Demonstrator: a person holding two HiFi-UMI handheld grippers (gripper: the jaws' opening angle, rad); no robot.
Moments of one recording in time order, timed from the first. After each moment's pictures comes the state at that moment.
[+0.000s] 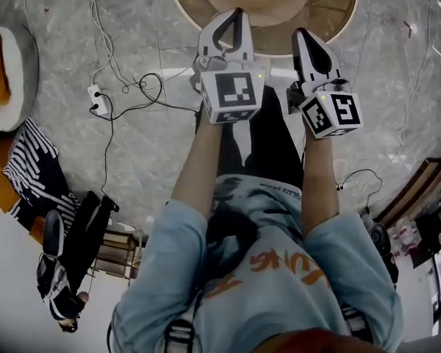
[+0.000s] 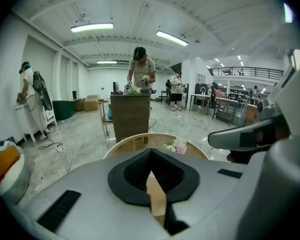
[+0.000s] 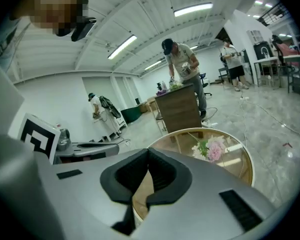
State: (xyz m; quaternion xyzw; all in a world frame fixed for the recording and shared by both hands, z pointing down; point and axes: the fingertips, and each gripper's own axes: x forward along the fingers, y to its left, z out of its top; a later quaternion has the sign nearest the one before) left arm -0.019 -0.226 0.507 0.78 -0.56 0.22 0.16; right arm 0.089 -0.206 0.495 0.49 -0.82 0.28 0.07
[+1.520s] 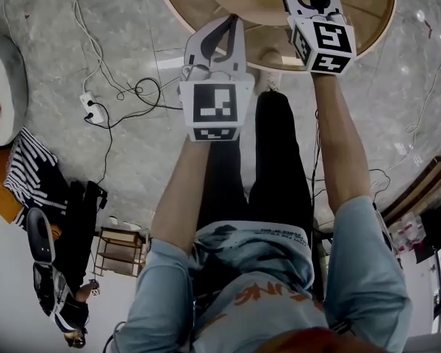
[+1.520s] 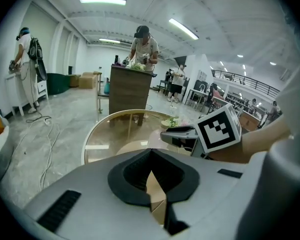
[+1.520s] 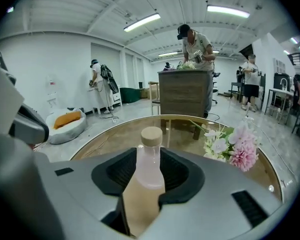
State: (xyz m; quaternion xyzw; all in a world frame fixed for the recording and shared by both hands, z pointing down) left arm -0.048 -0.238 0.649 0.79 -0.51 0.23 0.26; right arm 0.048 -0.334 0.704 0.49 -0.83 0.17 0.22
